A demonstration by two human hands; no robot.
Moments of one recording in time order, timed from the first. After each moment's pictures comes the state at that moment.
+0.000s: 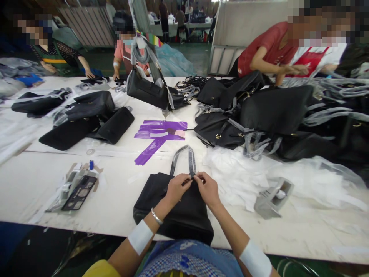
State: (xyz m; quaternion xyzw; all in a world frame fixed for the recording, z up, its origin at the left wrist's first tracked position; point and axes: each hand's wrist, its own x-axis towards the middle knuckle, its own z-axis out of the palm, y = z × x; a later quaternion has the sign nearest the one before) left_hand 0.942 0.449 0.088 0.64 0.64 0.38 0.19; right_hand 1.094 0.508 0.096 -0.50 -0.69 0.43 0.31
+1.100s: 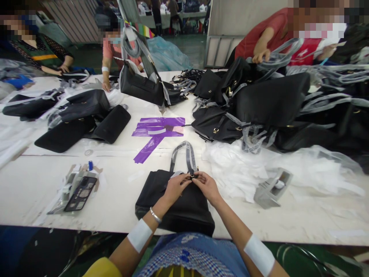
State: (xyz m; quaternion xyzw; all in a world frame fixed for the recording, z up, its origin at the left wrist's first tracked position) left_hand 0.936 0.439 0.073 0.63 0.63 0.37 0.27; right_hand 1.101 0.495 0.071 -0.46 -0.51 0.66 0.30
